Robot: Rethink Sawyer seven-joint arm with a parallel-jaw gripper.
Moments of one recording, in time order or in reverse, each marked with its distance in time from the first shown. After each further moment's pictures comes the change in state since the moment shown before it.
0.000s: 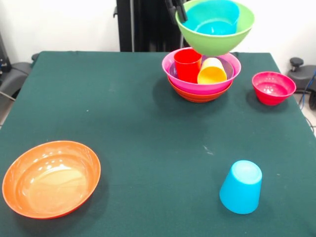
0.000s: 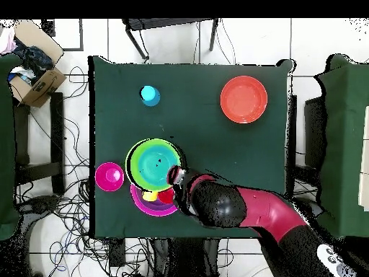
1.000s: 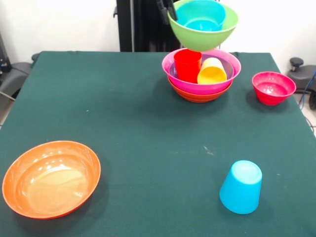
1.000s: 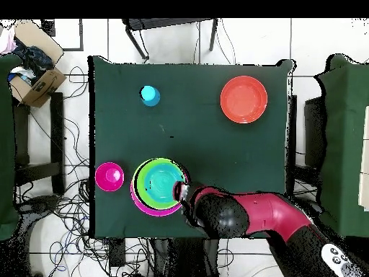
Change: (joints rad) arm -0.079 0.040 0.068 0.005 -0.242 0.061 0.000
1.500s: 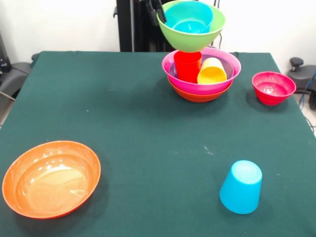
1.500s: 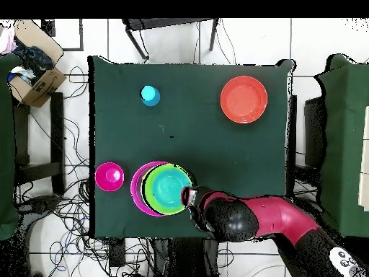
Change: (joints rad) arm -0.050 0.039 0.005 -0.001 -0.069 0.029 0.000
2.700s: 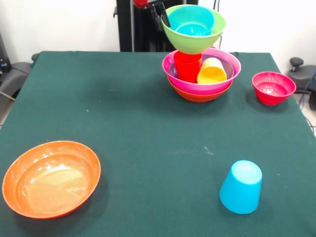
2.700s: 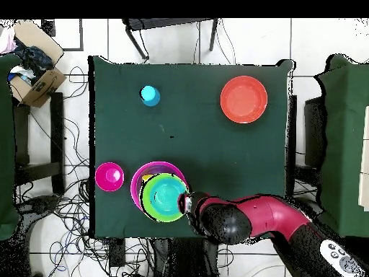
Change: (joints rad) arm 0.002 0.081 0.007 0.000 -0.138 0.002 0.000
